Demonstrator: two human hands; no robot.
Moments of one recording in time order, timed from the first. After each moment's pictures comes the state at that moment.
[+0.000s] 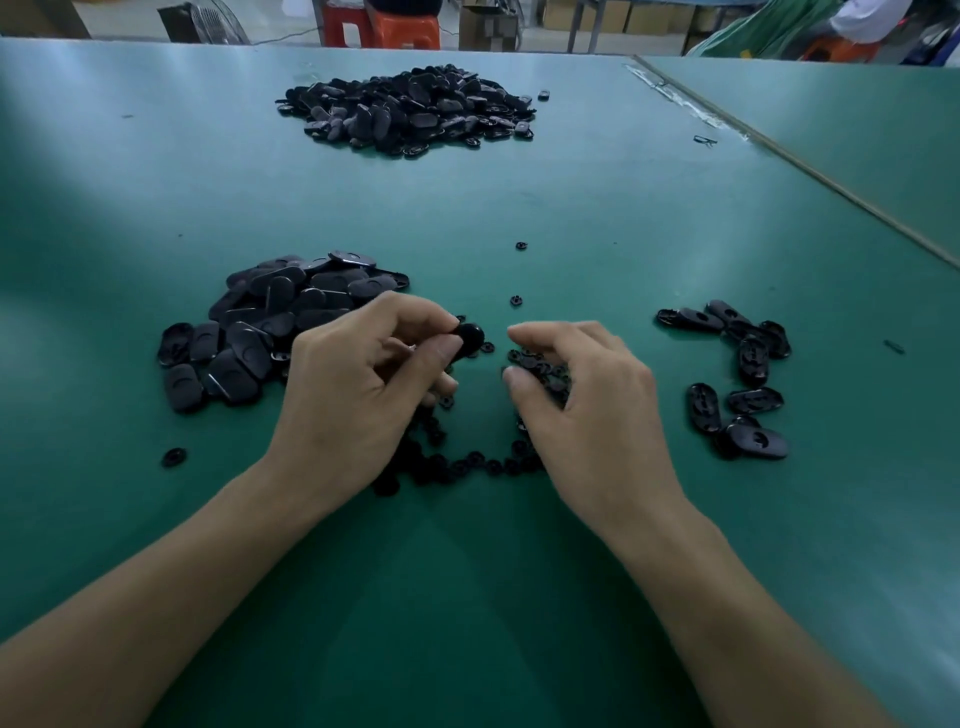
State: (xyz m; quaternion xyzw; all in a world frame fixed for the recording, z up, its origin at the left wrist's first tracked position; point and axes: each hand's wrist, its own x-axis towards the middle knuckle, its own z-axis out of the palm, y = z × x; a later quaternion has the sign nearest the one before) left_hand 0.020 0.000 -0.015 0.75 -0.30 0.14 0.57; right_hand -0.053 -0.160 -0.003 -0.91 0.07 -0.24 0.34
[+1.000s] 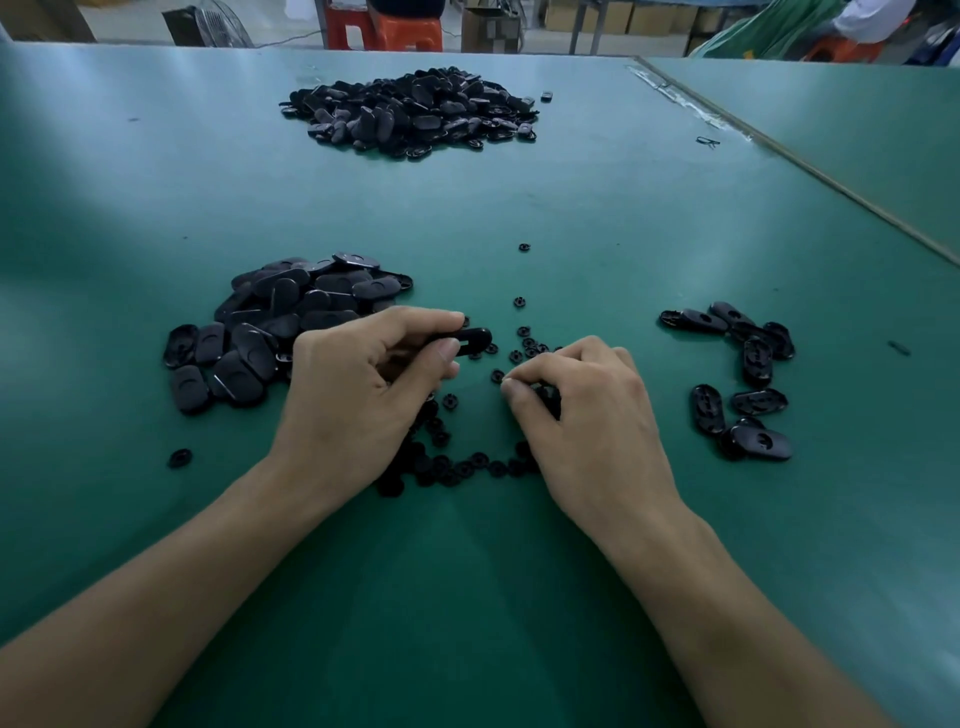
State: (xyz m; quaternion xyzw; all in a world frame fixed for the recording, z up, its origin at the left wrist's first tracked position) left_hand 0.021 0.001 -0.016 0.76 -0.29 0.14 0.56; right_hand -0.052 -0.161 -0.013 -0.94 0.10 -0.19 0.27
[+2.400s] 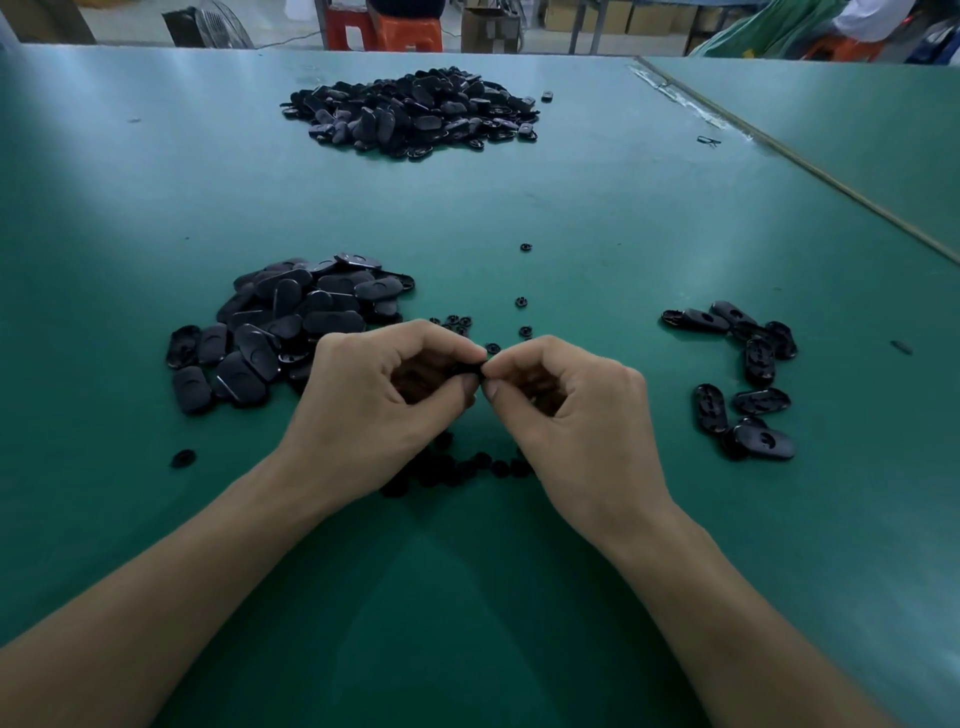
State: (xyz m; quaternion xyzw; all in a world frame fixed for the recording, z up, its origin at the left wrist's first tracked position) left_hand 0.017 0.001 -0.012 0.76 -0.32 0.07 0.56; right_hand -0.052 -0.151 -0.008 -0.84 0.01 -0.25 0.48
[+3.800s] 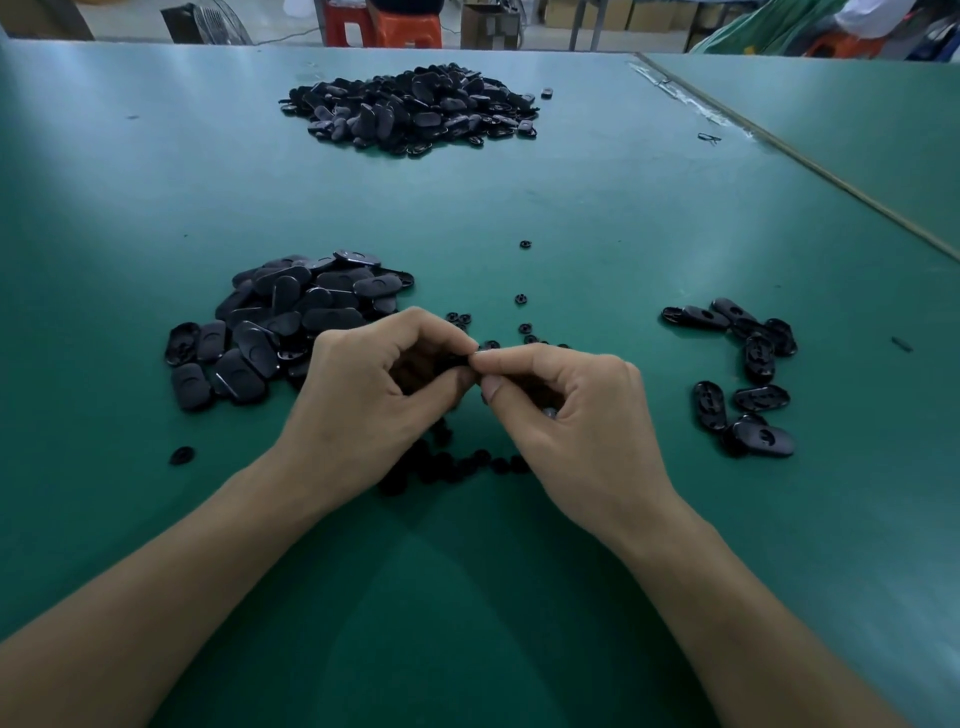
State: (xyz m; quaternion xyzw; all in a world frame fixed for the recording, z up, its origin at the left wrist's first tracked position) left_hand 0.018 0.002 -0.009 0.77 -0.34 0.11 0.53; right_hand -0.052 -0.153 -0.007 -0.84 -0.01 -0.24 0.49
